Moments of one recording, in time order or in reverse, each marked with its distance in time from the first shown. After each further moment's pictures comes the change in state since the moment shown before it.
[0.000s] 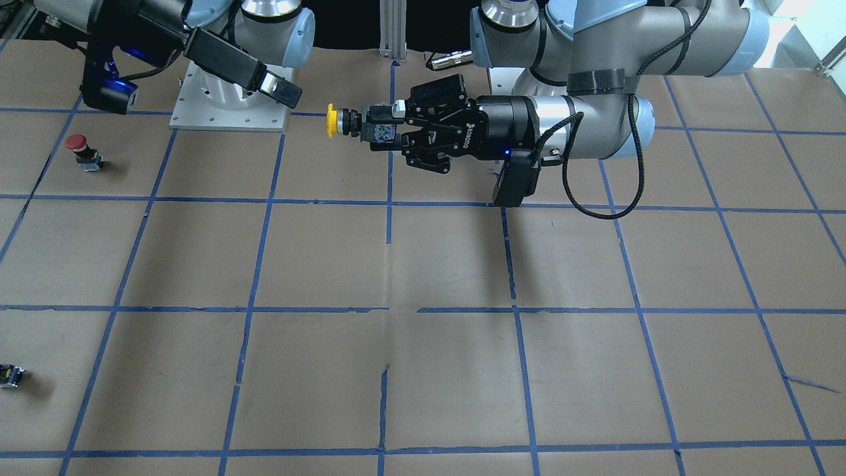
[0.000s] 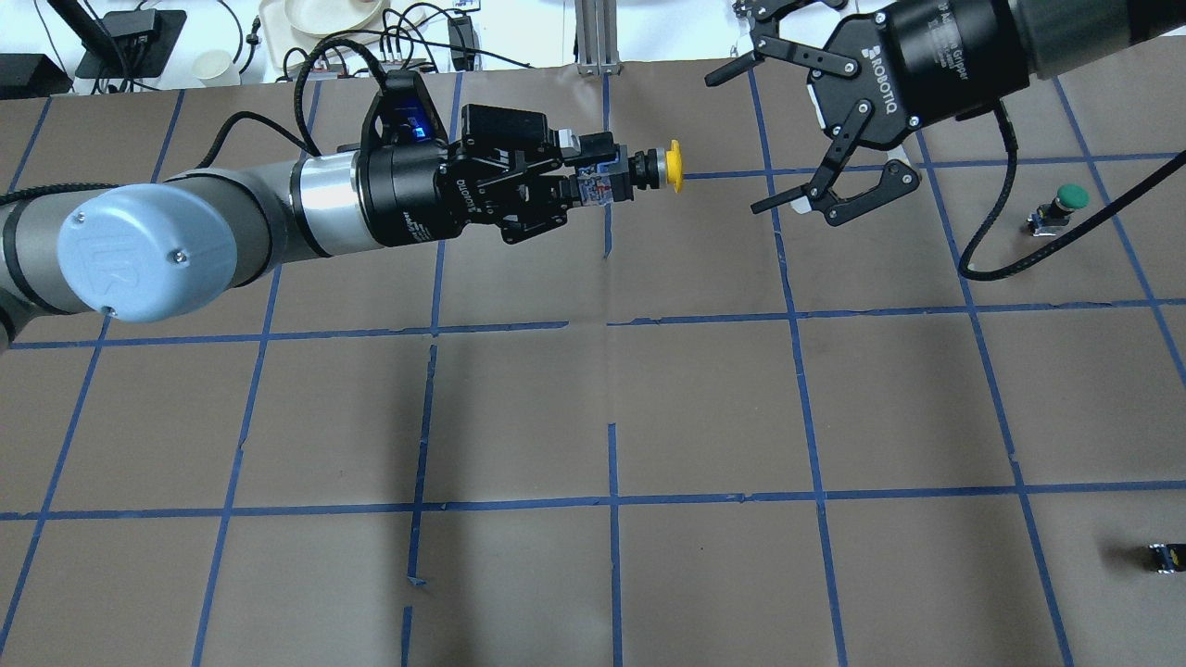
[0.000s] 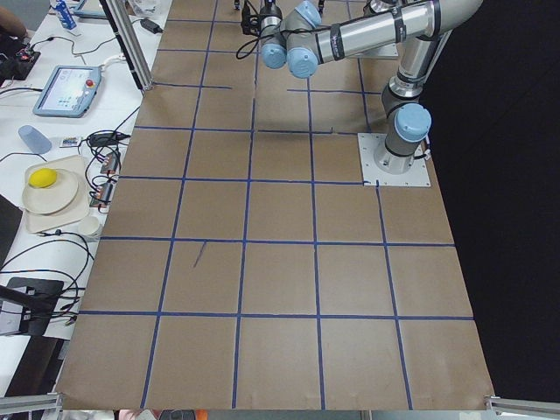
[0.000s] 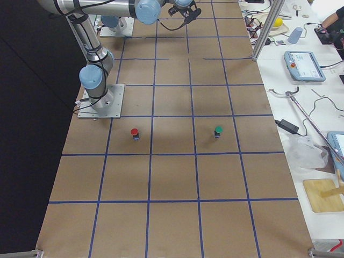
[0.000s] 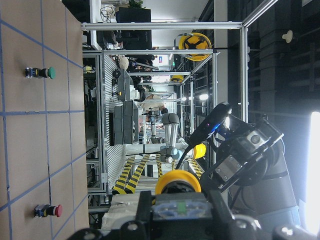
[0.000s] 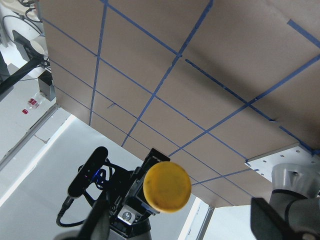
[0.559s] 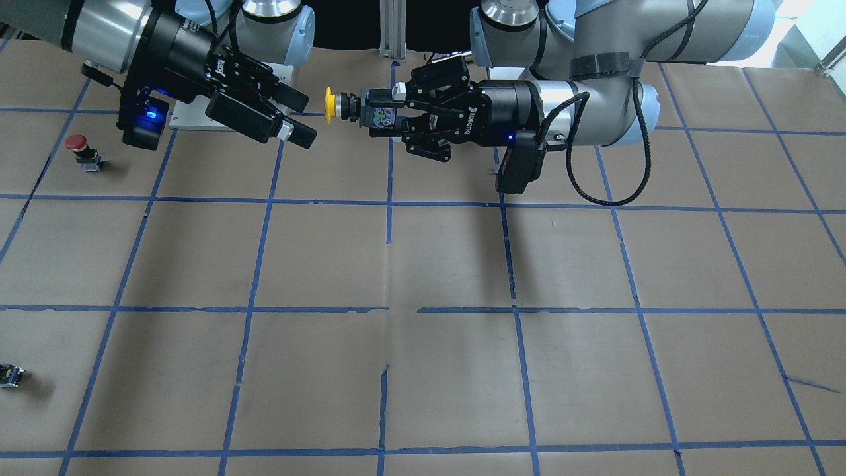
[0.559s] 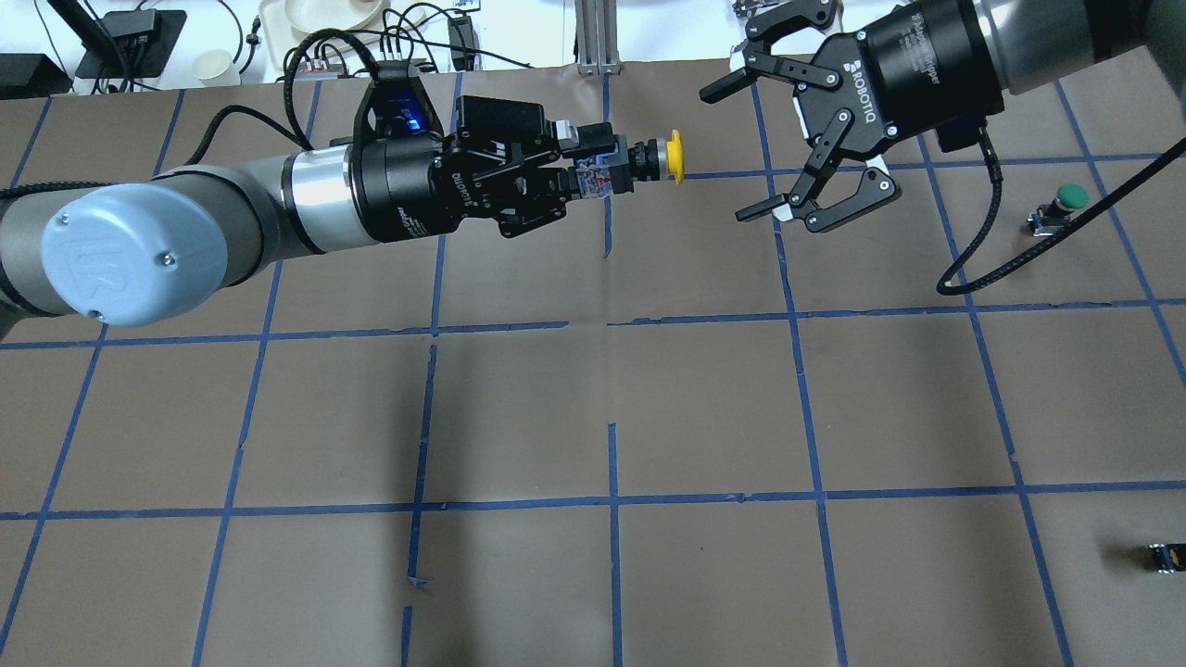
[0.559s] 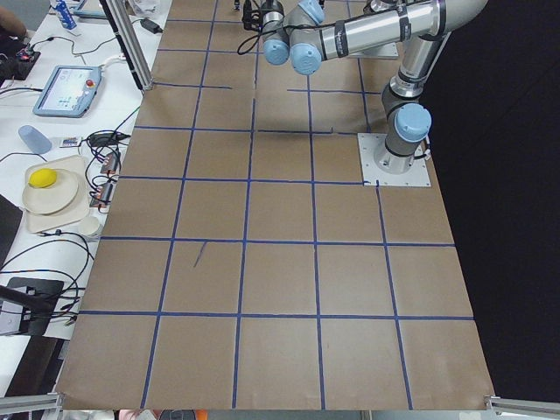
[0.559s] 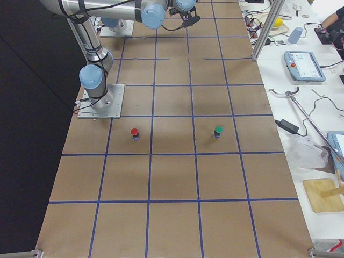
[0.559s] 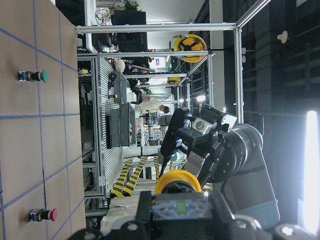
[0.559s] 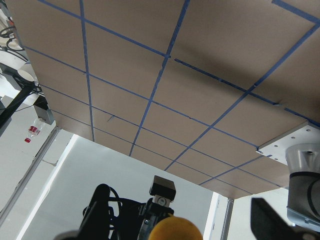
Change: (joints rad) left arm -0.001 0.033 0.001 -0.001 -0.016 -0.005; right arm 0.048 0.043 0.013 -0.109 -0.001 0.242
